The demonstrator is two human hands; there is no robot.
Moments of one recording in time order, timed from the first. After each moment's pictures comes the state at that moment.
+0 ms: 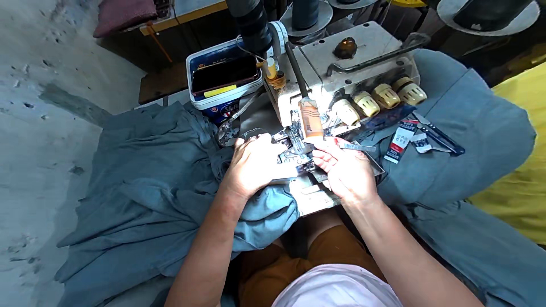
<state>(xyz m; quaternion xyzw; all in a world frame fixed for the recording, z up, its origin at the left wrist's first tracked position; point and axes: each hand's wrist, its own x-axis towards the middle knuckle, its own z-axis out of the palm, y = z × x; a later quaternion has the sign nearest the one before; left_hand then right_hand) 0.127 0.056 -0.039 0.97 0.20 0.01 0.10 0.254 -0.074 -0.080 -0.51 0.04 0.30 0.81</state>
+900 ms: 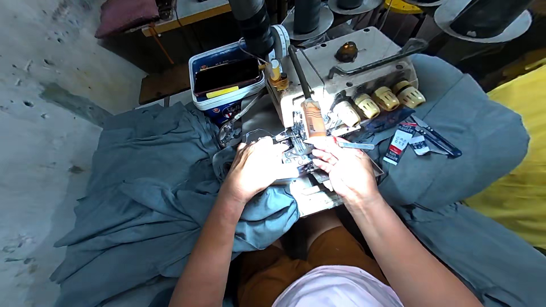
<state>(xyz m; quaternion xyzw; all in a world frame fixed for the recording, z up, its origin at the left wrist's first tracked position) 0.121 0.063 -0.055 0.97 0.18 0.08 0.13 0.257 -0.073 -0.075 -0.52 0.04 0.32 0.79</state>
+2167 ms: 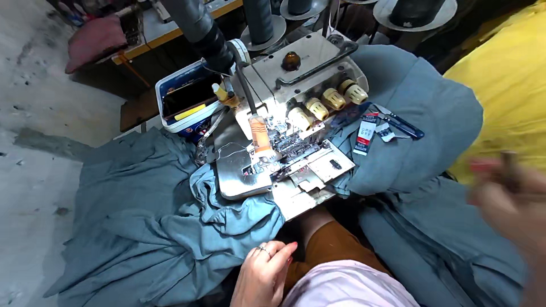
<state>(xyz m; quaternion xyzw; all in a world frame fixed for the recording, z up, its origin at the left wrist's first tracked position) 0.032 -0.068 -0.113 0.93 0.11 0.19 0.29 0.343 -0.311 -0.071 -0.86 -0.38 -0.06 0.35</state>
